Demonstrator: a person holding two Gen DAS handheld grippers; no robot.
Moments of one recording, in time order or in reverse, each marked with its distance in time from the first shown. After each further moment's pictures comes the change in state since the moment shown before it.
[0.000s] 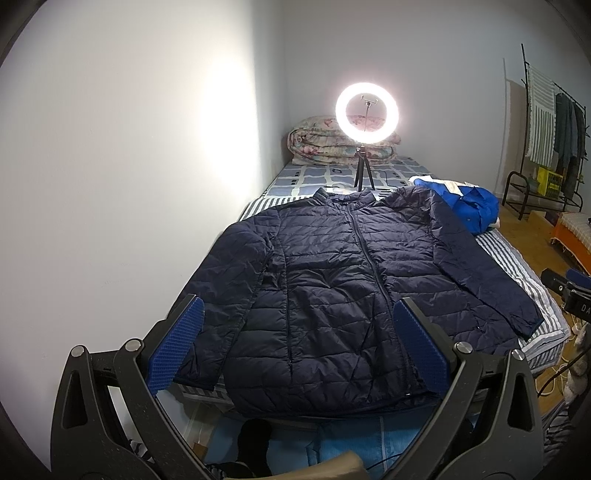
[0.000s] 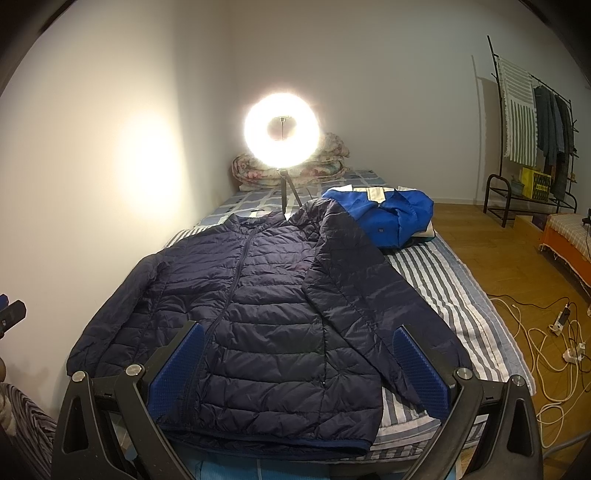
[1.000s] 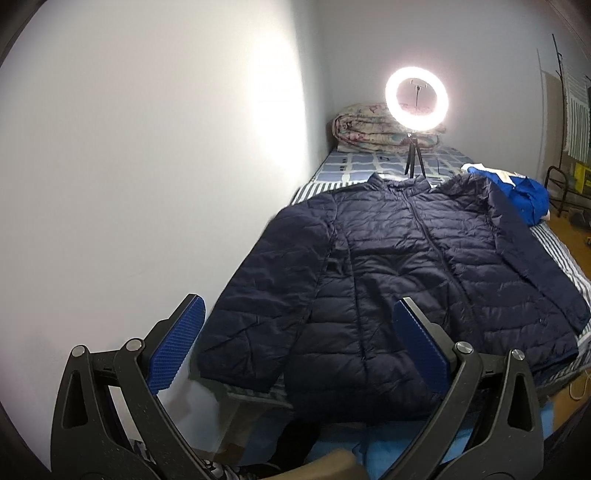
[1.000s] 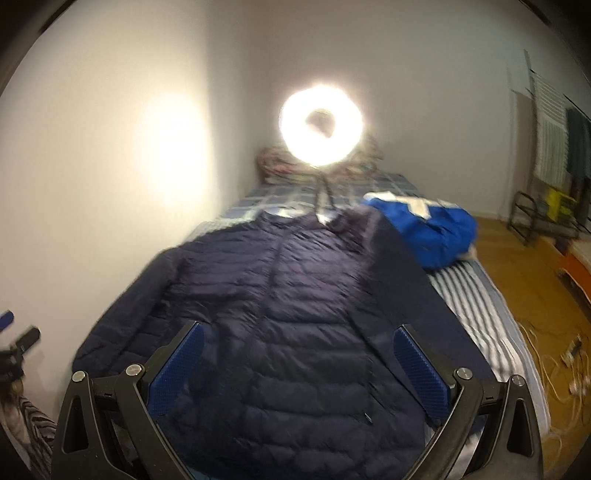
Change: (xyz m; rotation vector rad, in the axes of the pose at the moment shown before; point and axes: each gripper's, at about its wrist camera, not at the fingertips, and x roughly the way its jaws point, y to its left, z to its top) left arm 0.050 0.076 -0.033 -0.025 0.044 0.148; right arm 0.058 0.080 0.047 -0.128 0.011 0.110
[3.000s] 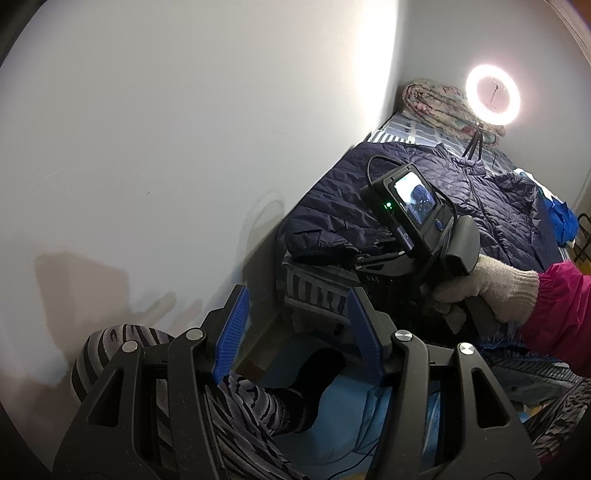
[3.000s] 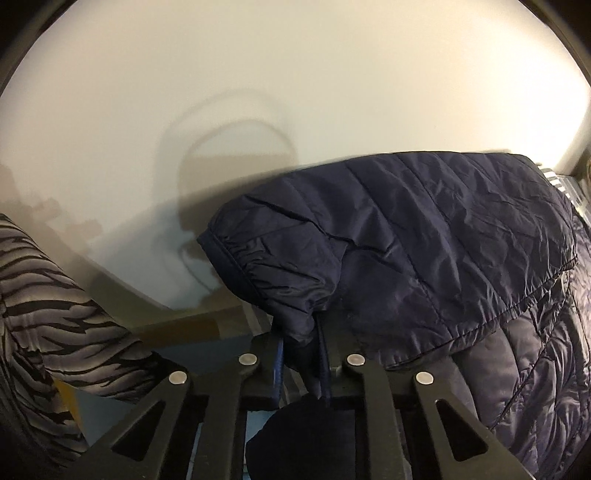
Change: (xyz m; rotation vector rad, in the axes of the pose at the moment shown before) left arm -0.037 0.123 -0.090 -0.269 0.230 0.083; right arm 0.218 0.374 -0.131 -0.798 0.536 0.674
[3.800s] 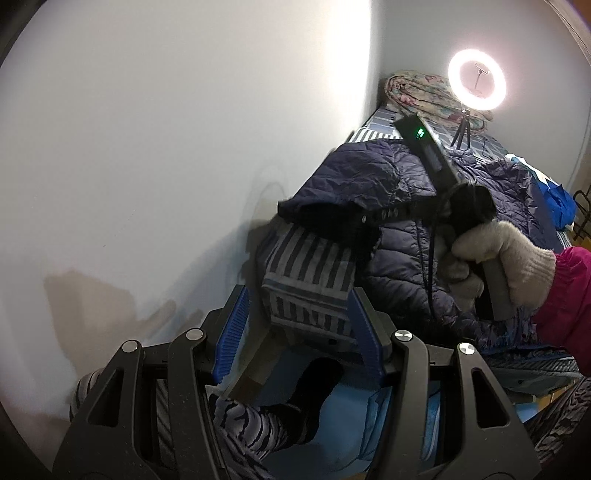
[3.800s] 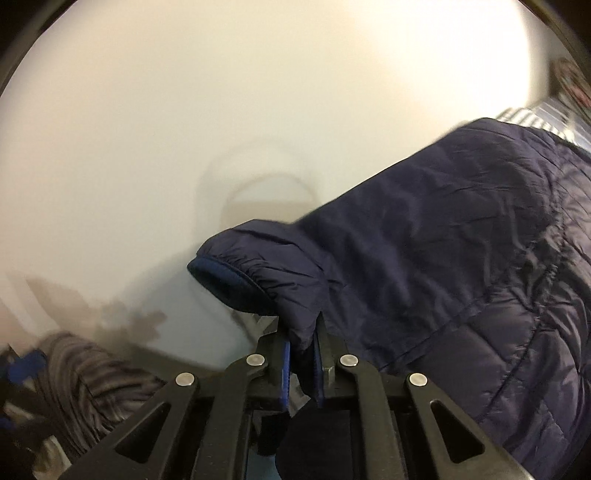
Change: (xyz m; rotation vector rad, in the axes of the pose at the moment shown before) left arm 0.020 -0.031 0.023 0.093 -0.009 -0.022; right arm -0.087 -0.112 0.010 0.377 -0.170 0.204
